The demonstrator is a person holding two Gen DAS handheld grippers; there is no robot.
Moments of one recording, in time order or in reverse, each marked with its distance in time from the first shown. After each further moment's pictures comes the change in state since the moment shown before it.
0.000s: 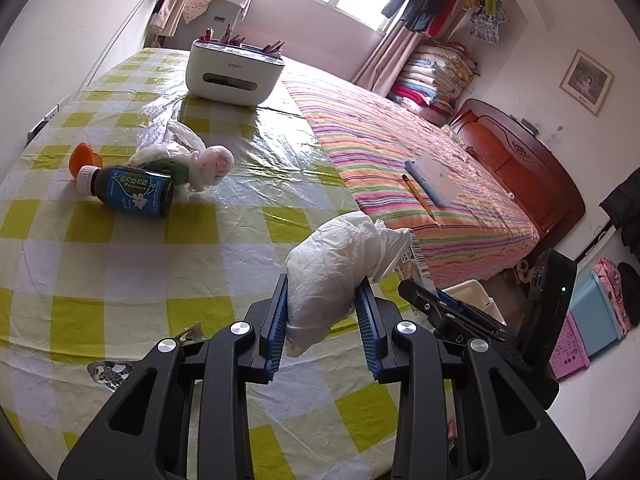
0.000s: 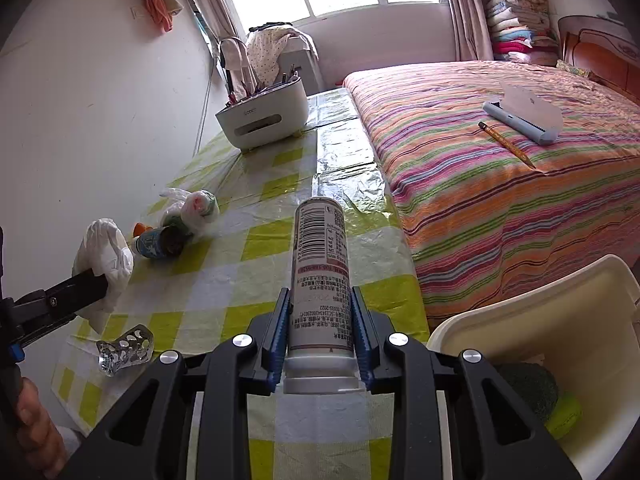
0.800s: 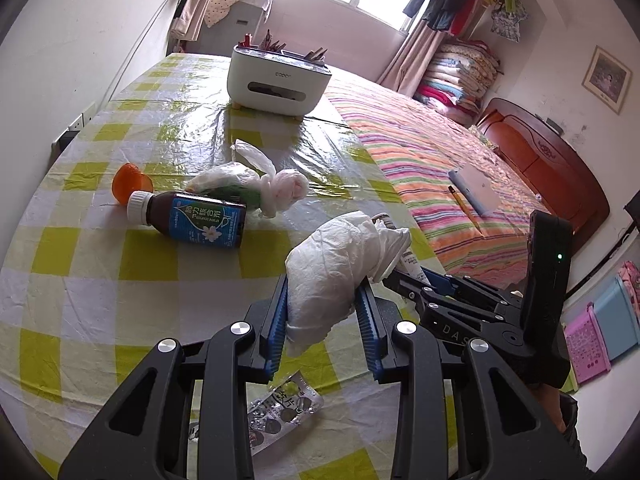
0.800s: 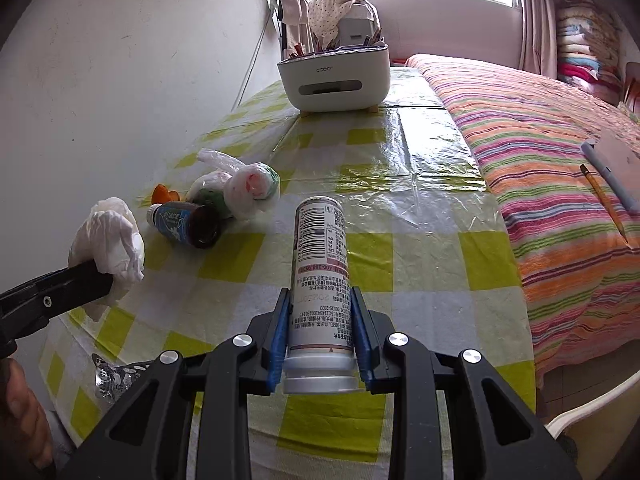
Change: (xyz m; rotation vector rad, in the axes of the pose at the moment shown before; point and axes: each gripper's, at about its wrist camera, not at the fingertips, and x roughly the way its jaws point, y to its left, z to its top) left arm 0.000 0.058 0.029 0.006 -0.001 0.101; right arm 0.076 0.075 0.029 -0.201 0.135 0.074
